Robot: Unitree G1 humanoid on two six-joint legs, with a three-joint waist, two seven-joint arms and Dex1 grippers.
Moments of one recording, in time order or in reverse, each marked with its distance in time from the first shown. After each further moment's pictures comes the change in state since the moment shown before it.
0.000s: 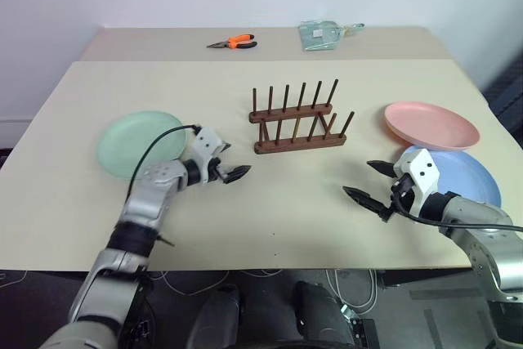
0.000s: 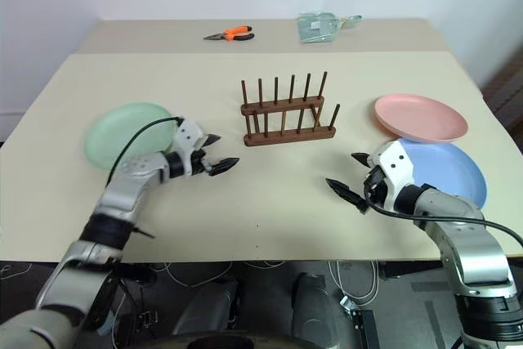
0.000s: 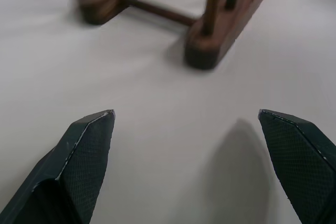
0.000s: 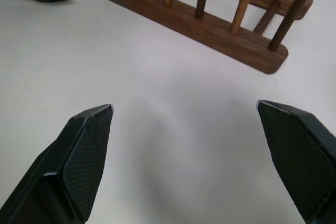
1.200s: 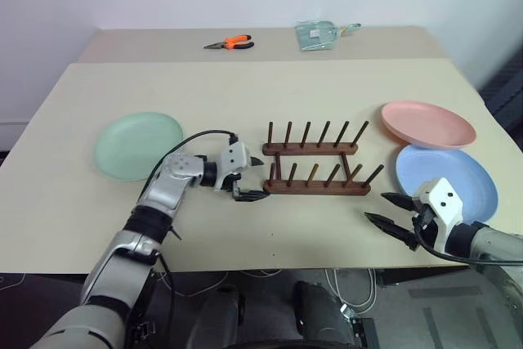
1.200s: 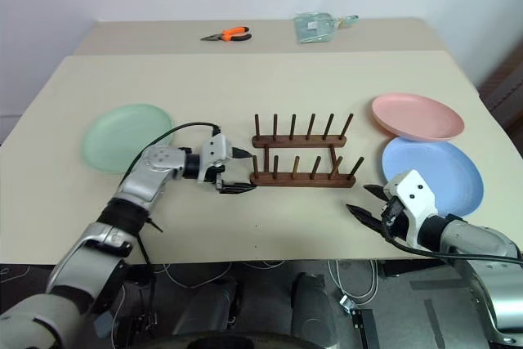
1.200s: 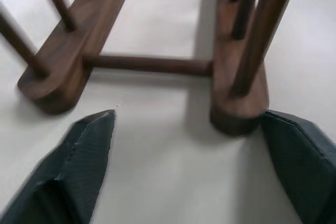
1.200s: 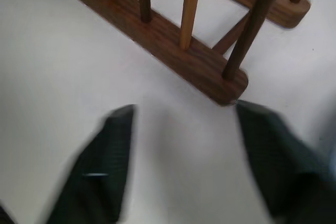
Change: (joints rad) left arm 0.031 0.052 -0.074 -0.028 0.088 -0.163 -0.343; right arm 0.265 -0.070 -0.118 -0.129 0.016 0.035 0.075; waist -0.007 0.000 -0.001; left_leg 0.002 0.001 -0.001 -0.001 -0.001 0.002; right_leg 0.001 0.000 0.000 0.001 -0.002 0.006
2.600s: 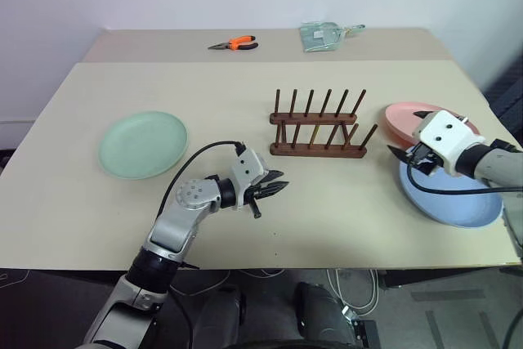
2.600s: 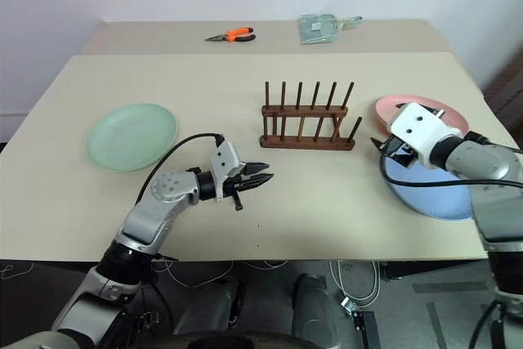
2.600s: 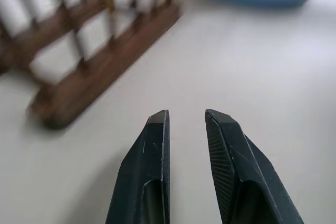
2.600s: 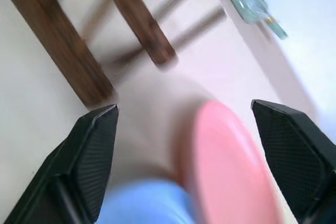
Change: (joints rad) left arm 0.209 -0.129 -0.042 -0.534 -0.117 0.311 0.334; right arm -0.518 -0.228 0.194 0.465 -0.467 -0.330 -0.133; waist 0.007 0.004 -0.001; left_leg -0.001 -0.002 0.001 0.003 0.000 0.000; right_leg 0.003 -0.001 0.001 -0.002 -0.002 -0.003
